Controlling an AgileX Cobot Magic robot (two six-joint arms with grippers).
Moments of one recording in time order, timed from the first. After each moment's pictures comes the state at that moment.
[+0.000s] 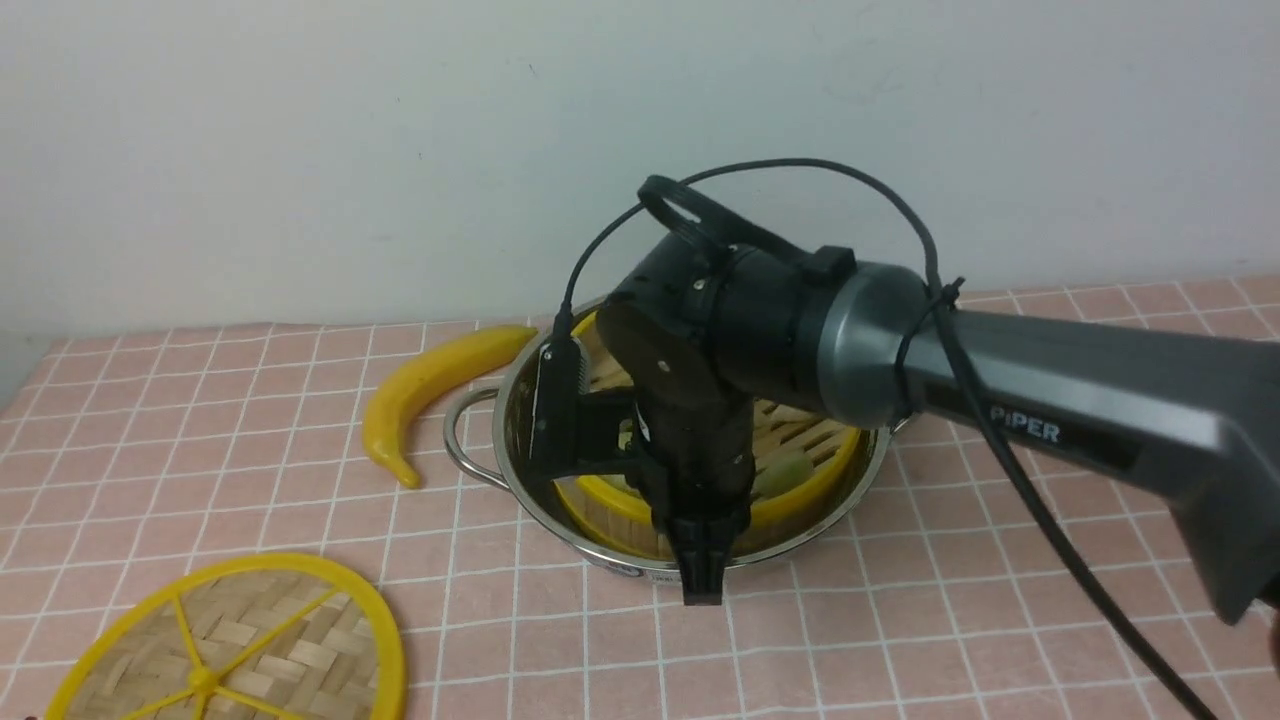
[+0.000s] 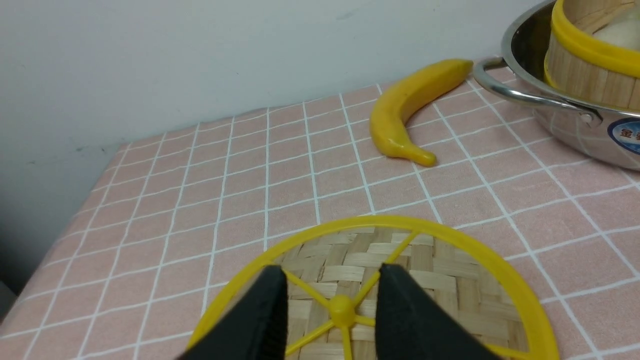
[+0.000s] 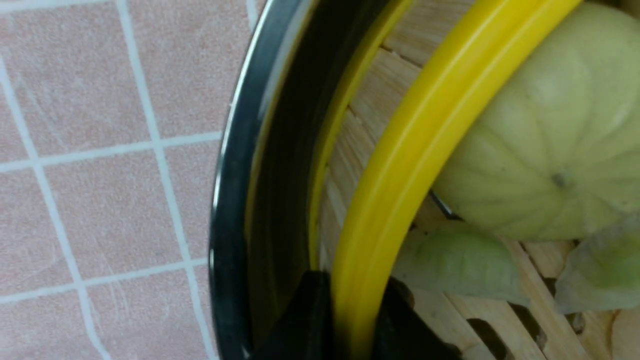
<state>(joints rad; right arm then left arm) 0.80 2.16 -1.80 -0.17 1.22 -0.54 0.04 0.00 0.01 -0.02 0.34 0.23</state>
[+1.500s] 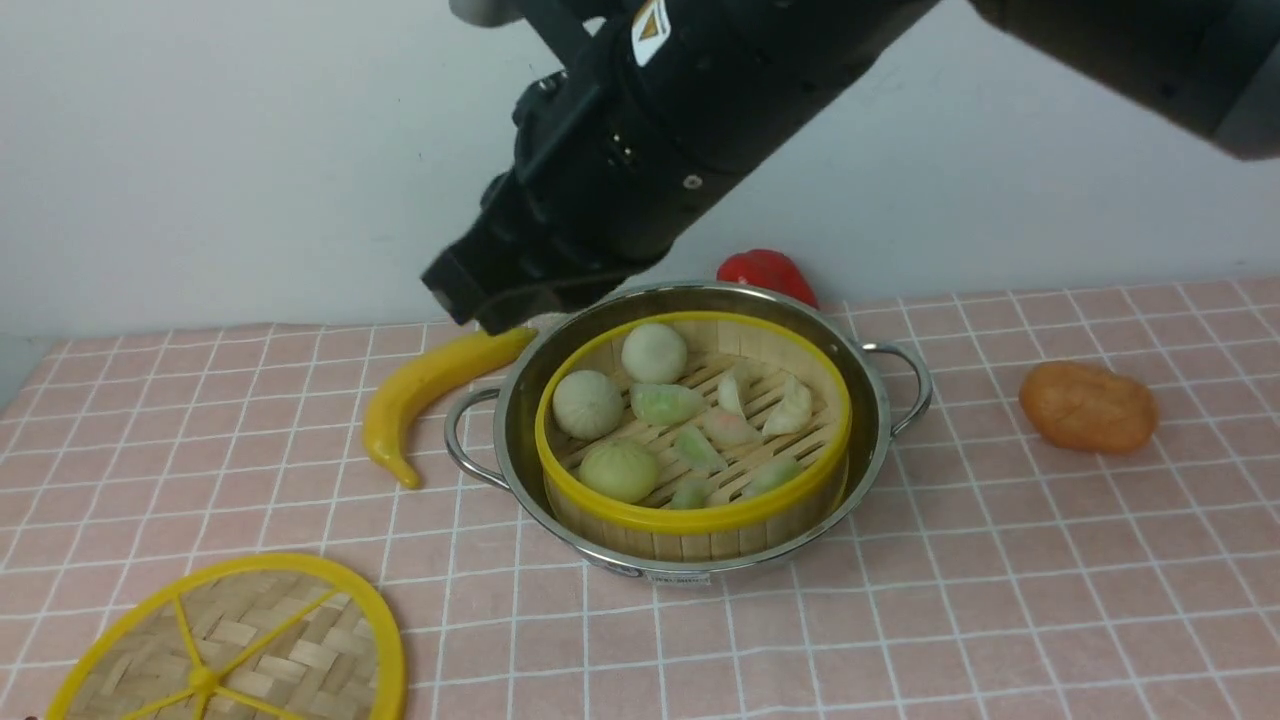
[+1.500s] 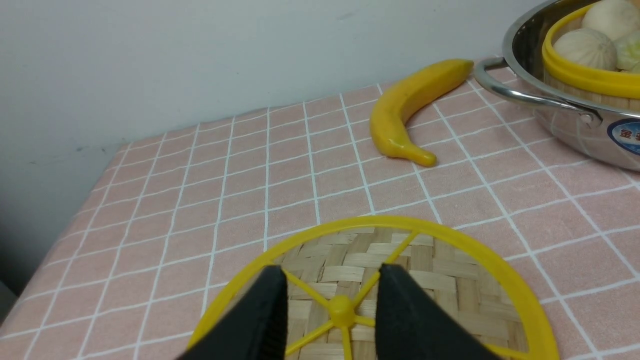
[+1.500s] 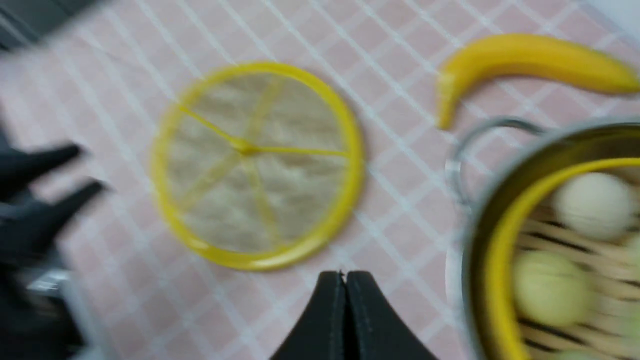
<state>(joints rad) 0.80 1.85 -2.02 0.38 1.23 -0.04 0.04 0.00 0.01 -0.02 0.34 0.23</state>
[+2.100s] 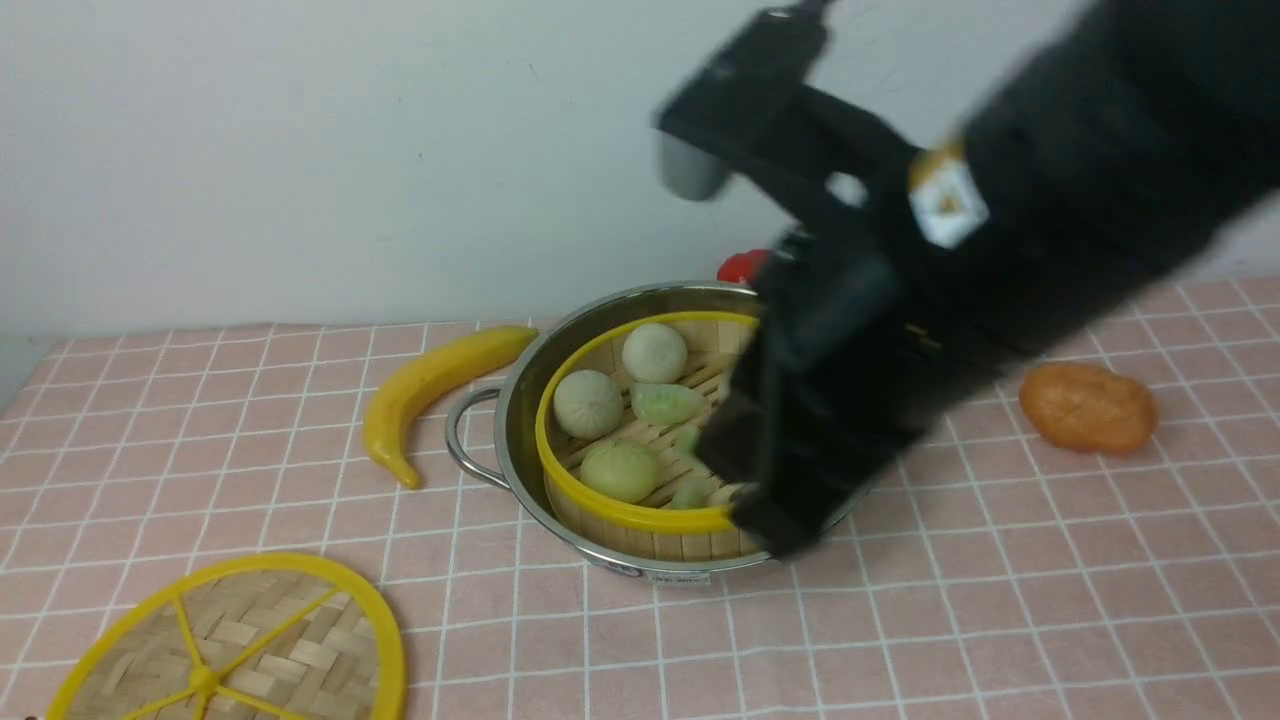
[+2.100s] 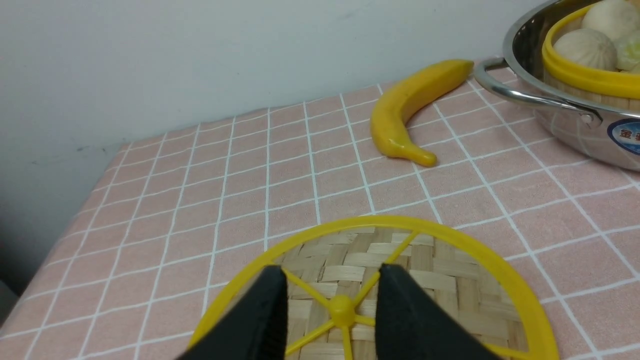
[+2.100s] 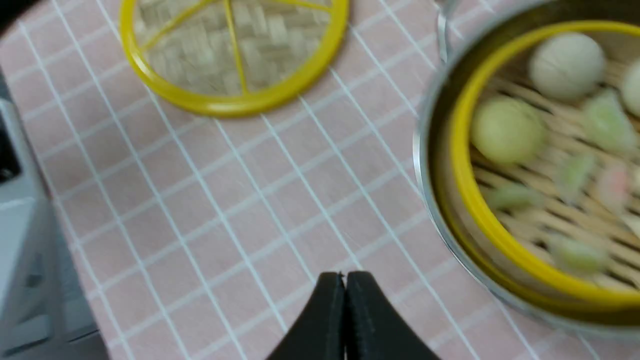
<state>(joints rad) 0.78 1.35 -1.35 0.20 1.07 -0.19 0.04 0.00 0.01 -0.02 0.34 0.23</state>
